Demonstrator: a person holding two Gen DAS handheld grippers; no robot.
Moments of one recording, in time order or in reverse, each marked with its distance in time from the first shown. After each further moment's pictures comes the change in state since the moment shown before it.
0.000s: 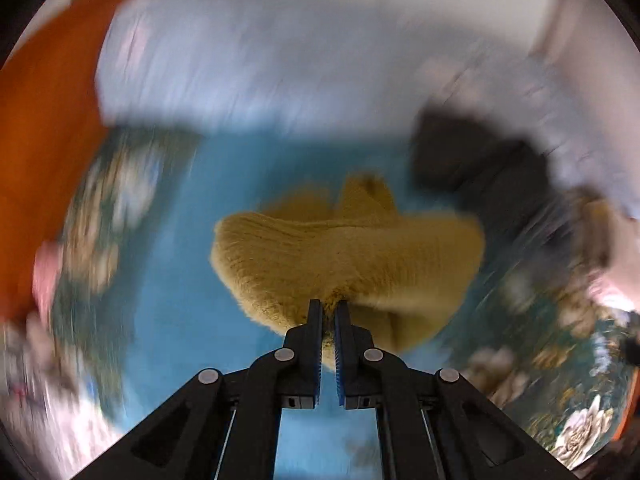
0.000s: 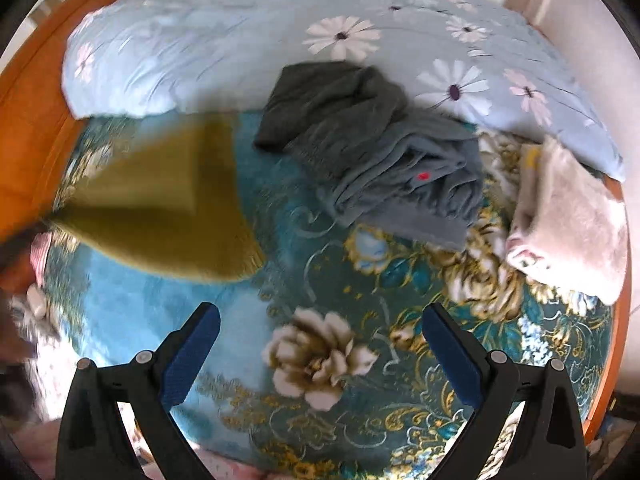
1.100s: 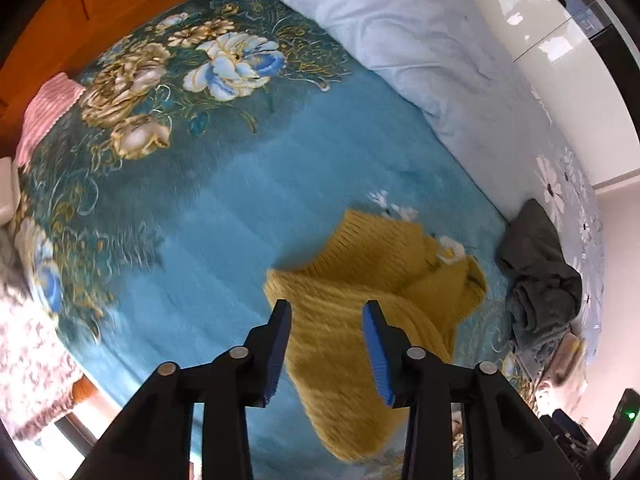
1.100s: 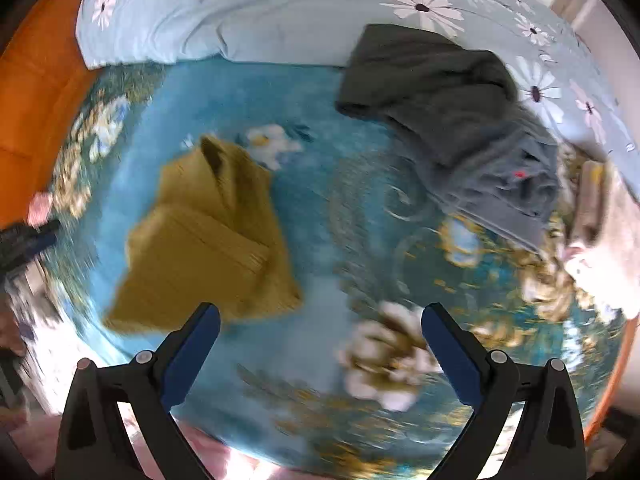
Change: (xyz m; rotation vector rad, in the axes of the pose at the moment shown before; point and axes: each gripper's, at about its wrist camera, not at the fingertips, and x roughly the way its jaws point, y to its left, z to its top) left arm 0.053 0.222 0.023 -0.475 0.109 -0.217; right arm 0.073 0.152 0.030 -0.102 0.095 0.017
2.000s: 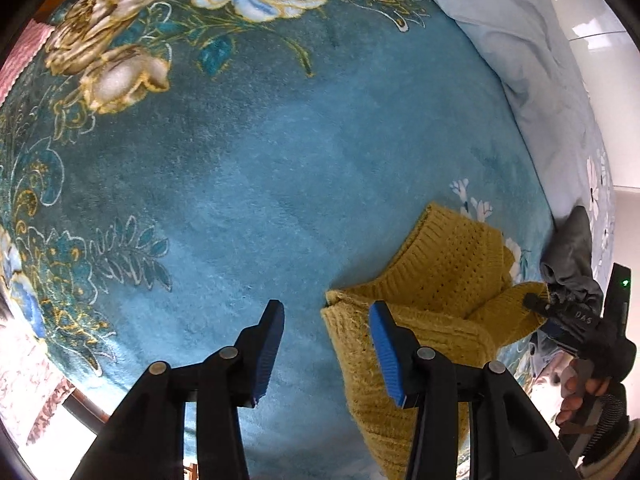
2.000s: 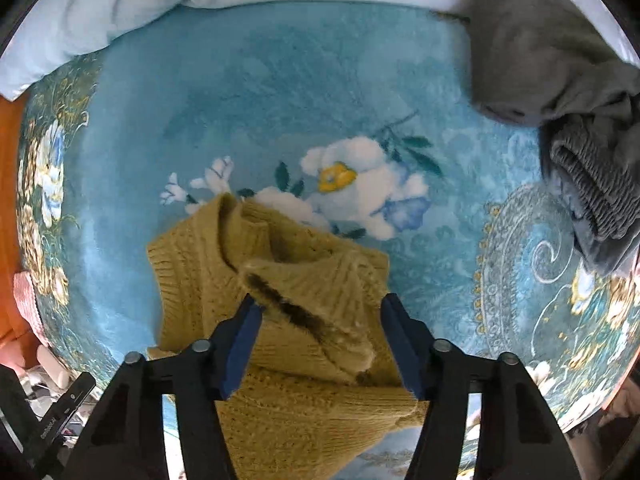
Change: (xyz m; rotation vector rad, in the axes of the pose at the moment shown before) left arm 0.099 0.074 0.055 -0.087 0.263 -0.018; right arm 0.176 0.090 0.143 0.128 0.316 -0.027
